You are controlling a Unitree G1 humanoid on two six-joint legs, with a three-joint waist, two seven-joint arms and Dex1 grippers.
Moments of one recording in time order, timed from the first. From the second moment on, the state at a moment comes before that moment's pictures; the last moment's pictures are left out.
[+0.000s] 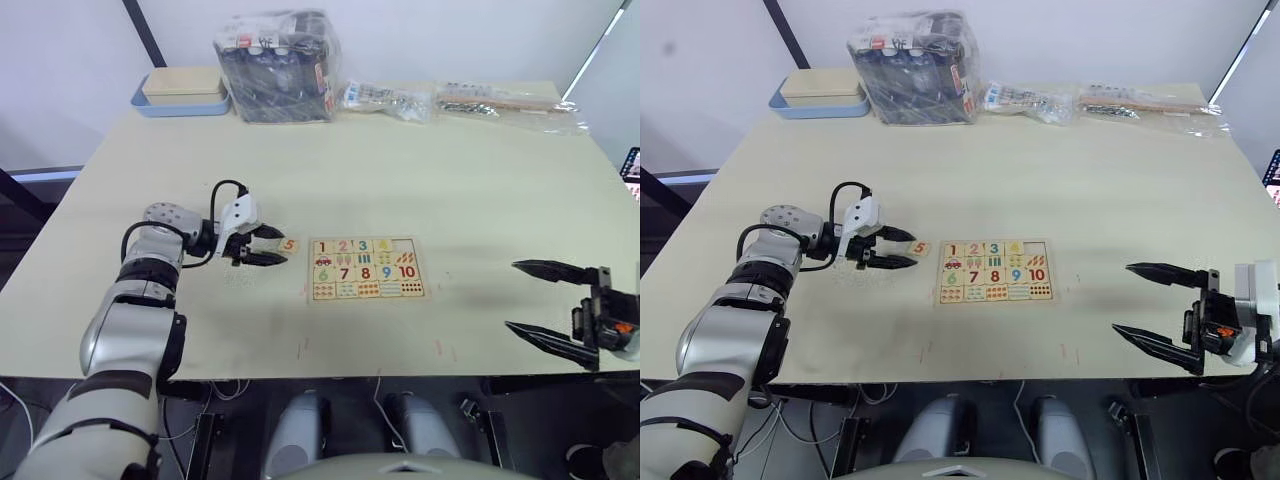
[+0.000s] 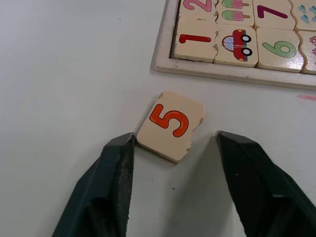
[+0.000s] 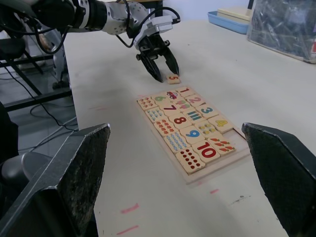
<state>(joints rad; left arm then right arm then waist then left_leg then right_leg) -0.94 0.64 -0.14 1.19 0.03 -0.36 -1.46 0.24 -0.77 -0.48 -0.38 0.78 0.23 1.30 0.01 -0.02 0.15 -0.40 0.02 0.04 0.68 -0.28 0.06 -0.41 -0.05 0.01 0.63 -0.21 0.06</state>
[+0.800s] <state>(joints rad) -0.93 0.63 -0.12 1.19 0.04 -0.38 -1.50 0.22 -0.76 -0.48 -0.37 0.77 0.22 1.30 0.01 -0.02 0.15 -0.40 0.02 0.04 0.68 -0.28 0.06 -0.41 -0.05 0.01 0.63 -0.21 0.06</state>
